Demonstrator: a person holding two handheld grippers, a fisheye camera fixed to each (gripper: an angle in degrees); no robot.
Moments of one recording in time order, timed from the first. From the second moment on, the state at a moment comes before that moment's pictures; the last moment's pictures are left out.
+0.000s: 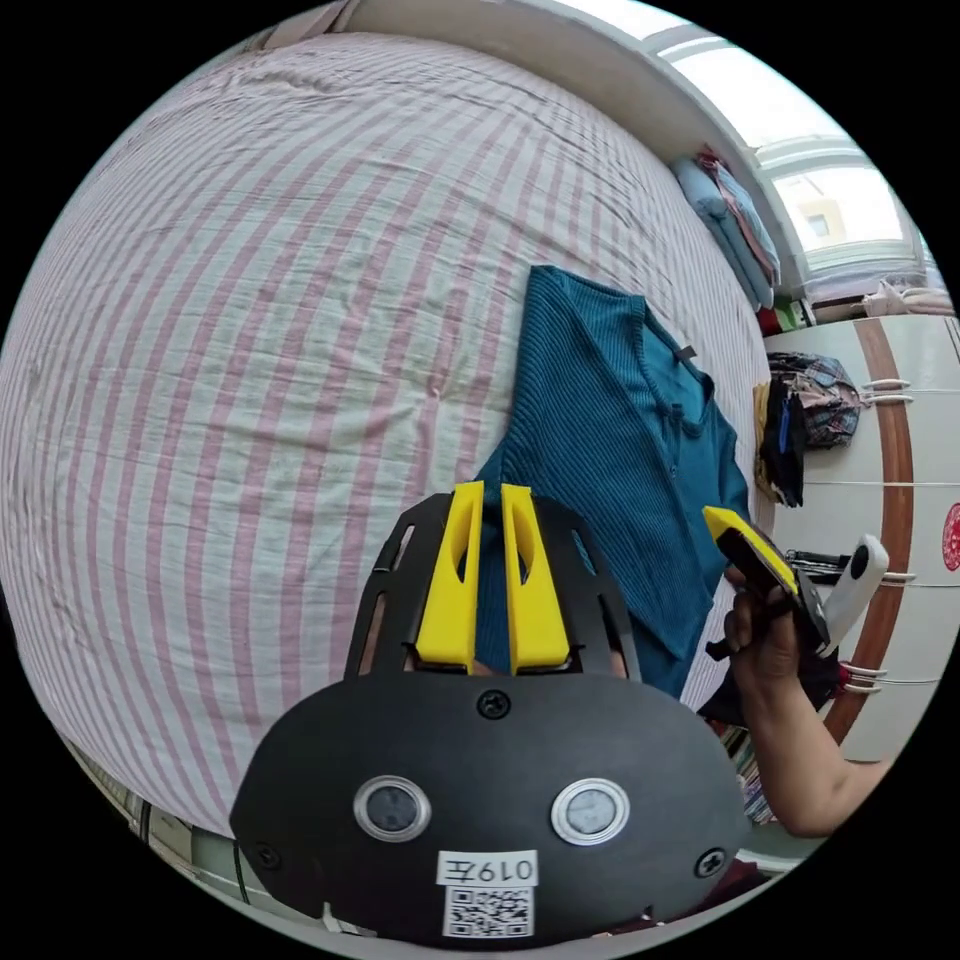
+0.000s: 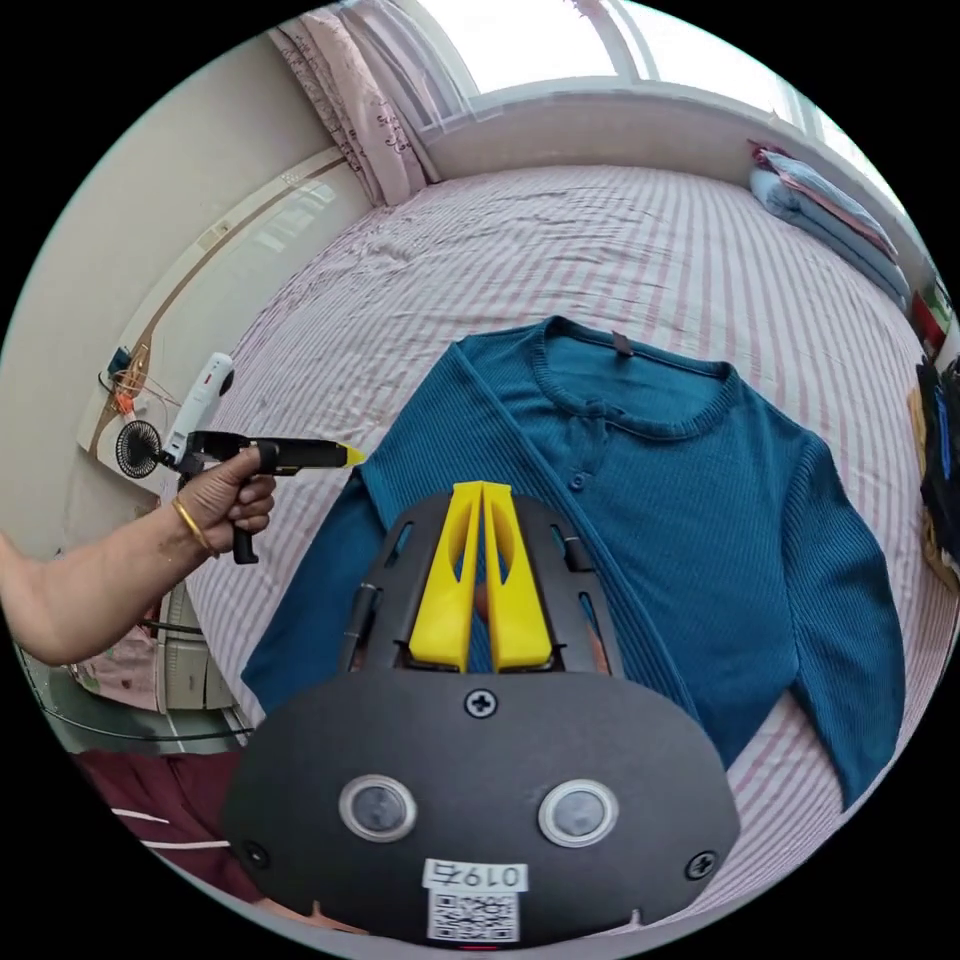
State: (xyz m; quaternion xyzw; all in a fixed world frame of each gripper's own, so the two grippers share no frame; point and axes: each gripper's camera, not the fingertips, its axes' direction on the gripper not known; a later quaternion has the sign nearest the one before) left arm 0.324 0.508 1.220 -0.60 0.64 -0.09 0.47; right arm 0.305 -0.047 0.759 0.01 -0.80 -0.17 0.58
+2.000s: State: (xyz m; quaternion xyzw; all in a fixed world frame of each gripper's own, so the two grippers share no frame) left arm 0.048 0.304 0.646 -0.30 0.86 0.08 0.40; right arm 0.886 0.297 1.008 0.06 -0.75 -0.07 0.66
